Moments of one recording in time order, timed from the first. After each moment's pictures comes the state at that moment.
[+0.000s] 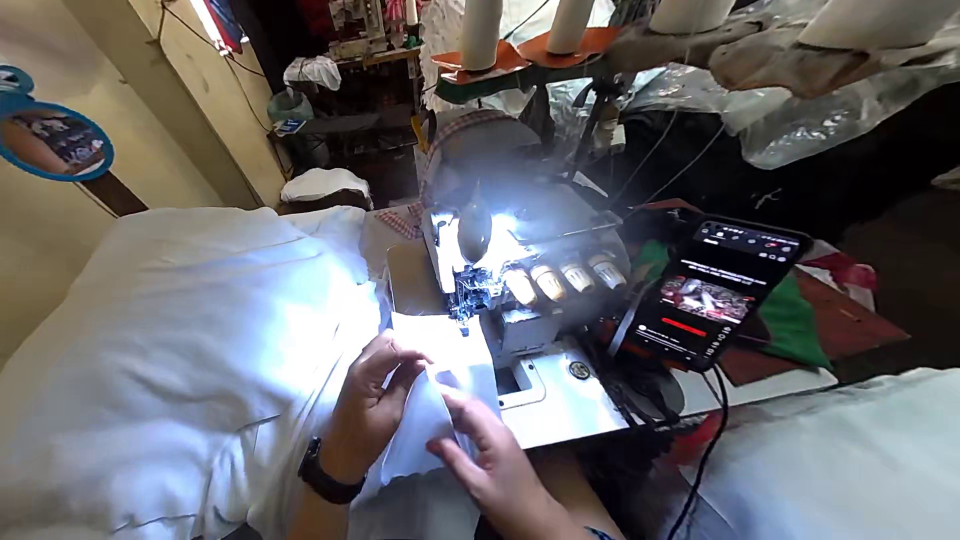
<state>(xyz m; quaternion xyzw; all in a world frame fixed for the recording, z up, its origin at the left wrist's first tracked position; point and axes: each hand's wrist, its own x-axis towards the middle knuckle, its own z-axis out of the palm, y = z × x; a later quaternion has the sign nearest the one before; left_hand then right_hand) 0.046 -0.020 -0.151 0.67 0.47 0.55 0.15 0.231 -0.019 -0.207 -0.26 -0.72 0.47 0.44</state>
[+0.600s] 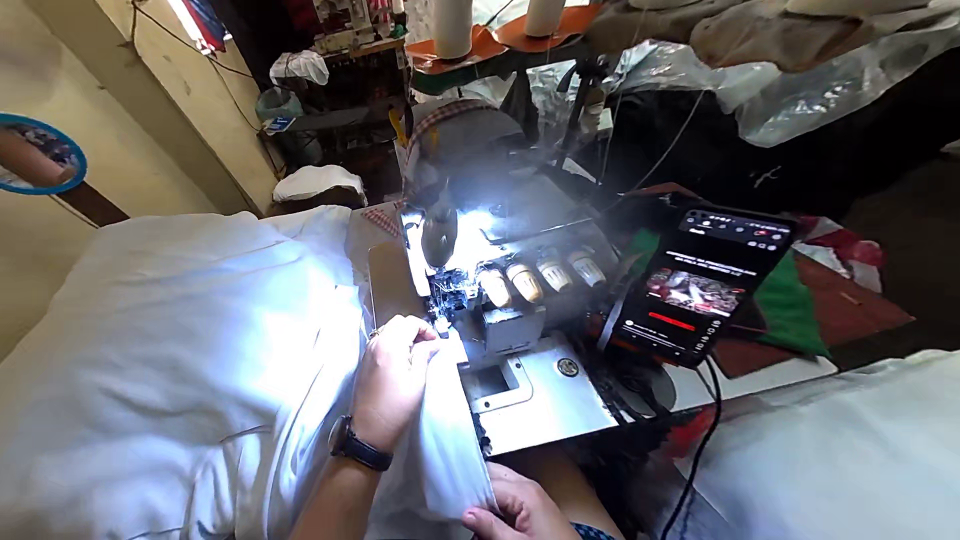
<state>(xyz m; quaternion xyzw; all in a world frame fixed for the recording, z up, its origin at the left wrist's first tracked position) 0.086 0.022 -0.155 0.61 0.70 0.34 0.15 0.302 -0.040 -0.229 -0.33 -0.70 0.58 0.26</state>
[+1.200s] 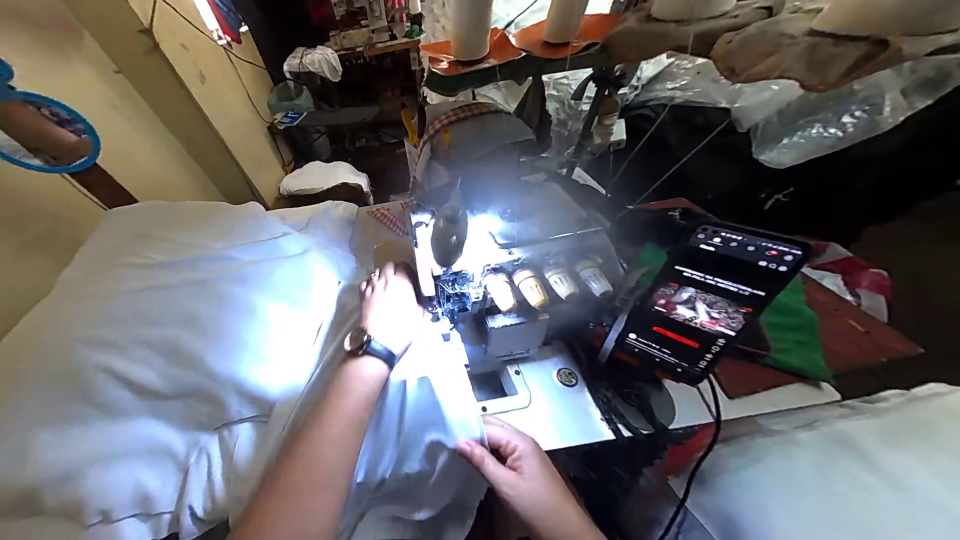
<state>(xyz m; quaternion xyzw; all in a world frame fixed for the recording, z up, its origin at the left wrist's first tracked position) 0.074 0.092 -0.144 0.61 0.77 0.15 0.05 0.287 -0.004 -0.222 -0.37 -0.67 0.55 0.32</state>
